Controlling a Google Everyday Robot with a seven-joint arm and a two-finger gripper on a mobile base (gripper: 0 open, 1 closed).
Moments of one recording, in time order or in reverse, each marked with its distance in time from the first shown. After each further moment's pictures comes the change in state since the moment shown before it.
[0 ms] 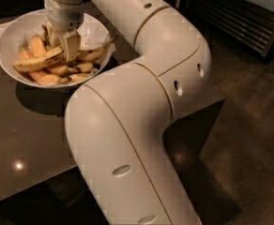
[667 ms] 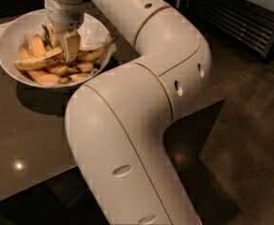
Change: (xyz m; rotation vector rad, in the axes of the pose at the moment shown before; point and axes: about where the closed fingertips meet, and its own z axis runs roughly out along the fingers) arm 0.000 0.000 0.000 0.000 0.000 0.000
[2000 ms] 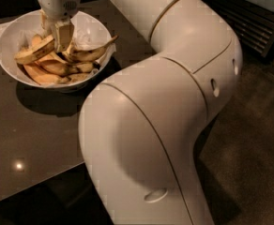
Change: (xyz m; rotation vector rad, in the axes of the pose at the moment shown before) arm -0.025 -0.012 -0.038 0.164 -0.008 -0.026
